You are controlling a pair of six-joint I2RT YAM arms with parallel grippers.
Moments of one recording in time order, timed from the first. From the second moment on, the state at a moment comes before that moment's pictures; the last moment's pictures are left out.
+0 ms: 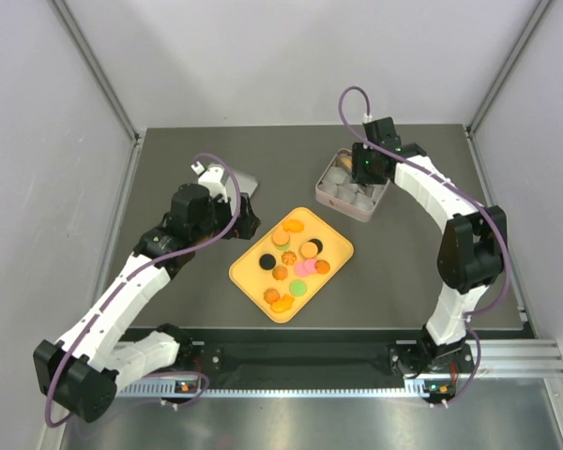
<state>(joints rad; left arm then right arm) -0.45 1.01 0.93 -0.43 0.06 -0.34 0.32 1.81 1.55 -0.61 0.07 0.30</state>
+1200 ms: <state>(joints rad) -0.45 1.01 0.93 -0.43 0.06 -0.34 0.80 1.30 1.14 -0.74 0.05 0.32</state>
